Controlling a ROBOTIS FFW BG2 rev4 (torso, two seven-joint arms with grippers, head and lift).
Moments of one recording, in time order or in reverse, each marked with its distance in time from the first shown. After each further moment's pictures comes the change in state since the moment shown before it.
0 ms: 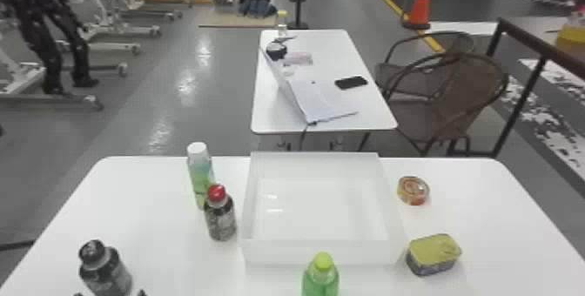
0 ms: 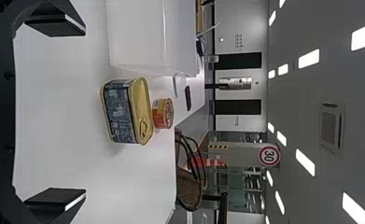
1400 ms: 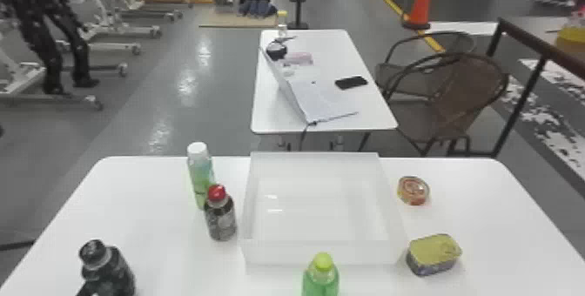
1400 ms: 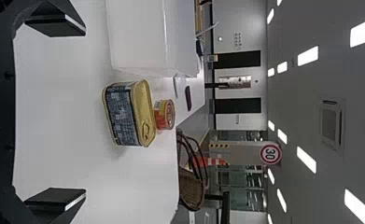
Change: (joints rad) left arm -0.093 0.000 -0.074 0.099 0.003 -0.011 0.315; right arm -0.008 0.009 0.010 0.020 -0.011 -0.017 0.002
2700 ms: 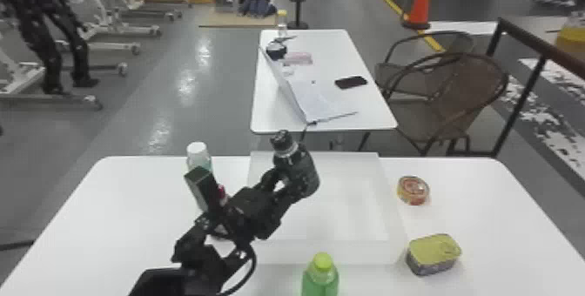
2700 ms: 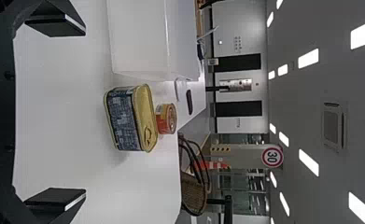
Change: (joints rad) left arm -0.376 0.014 -0.382 -0.086 0.261 0.446 -0.672; right arm -0.018 -0.017 0.019 0.017 -0.022 -0.004 0.001
